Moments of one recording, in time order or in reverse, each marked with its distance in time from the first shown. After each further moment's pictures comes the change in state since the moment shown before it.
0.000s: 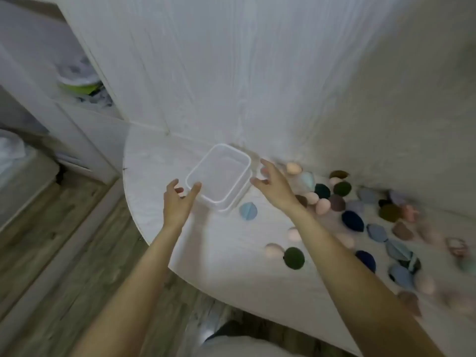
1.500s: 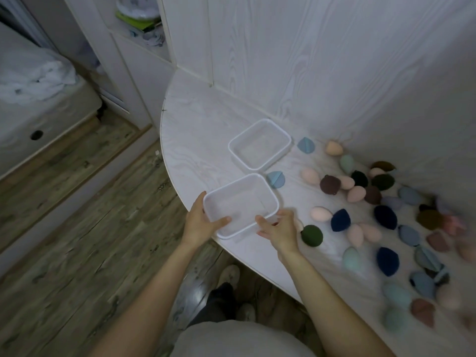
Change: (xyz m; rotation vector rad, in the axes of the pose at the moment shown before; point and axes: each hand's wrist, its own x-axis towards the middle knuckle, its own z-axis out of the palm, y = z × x) left_hand -0.107 -0.106 -0.019 -0.004 -0.134 0.047; right_hand -0.114 0.076 0.091 0.357 0.035 0.403
